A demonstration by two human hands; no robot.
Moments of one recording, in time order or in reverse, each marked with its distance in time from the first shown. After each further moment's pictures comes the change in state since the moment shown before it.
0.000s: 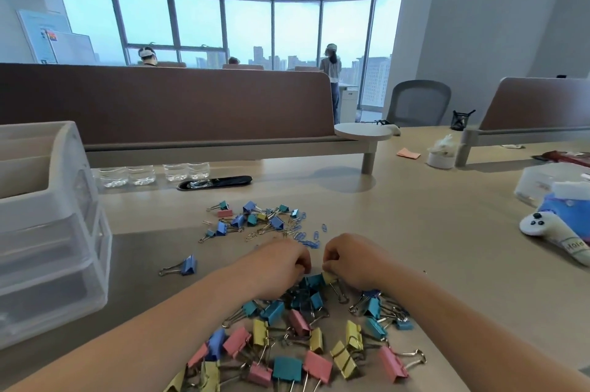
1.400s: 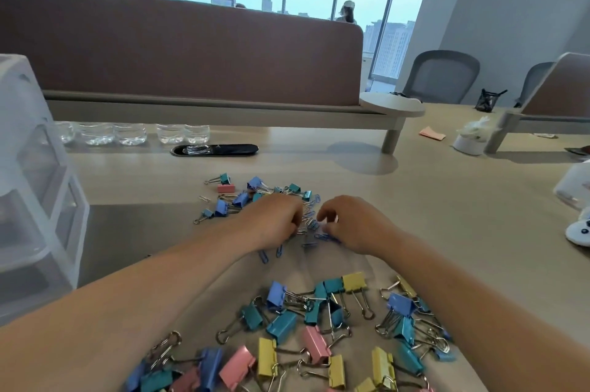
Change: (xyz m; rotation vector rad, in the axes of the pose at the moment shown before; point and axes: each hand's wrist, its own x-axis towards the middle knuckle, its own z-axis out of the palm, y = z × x) left_hand 0.072 -0.066 -0.007 0.028 0.073 -0.032; right_hand 0.090 0.004 0.005 -0.054 0.082 -0.103
